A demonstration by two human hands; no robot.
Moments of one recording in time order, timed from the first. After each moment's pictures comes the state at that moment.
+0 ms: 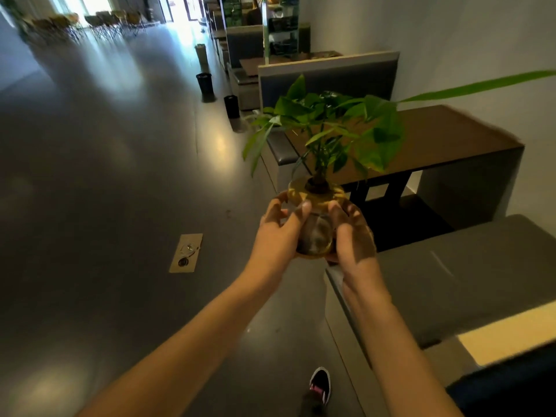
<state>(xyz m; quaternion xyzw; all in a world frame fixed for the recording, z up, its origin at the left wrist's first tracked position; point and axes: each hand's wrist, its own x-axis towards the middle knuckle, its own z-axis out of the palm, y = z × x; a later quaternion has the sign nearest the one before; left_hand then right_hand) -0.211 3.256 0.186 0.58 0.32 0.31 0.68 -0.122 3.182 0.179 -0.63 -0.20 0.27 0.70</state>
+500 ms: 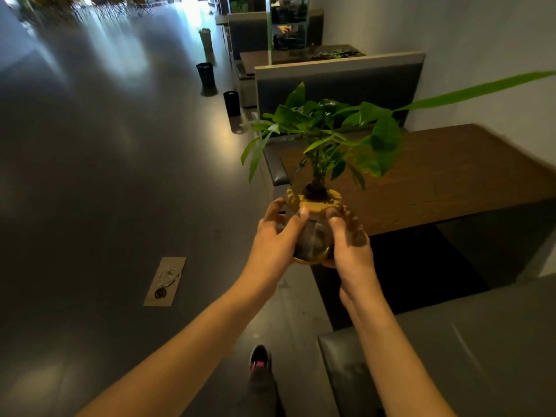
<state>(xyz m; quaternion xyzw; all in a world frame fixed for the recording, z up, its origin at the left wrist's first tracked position) 0.037 3.497 0.169 0.58 0.38 0.31 0.65 0.133 3.423 0.175 -0.66 -0.14 0.31 0.67</state>
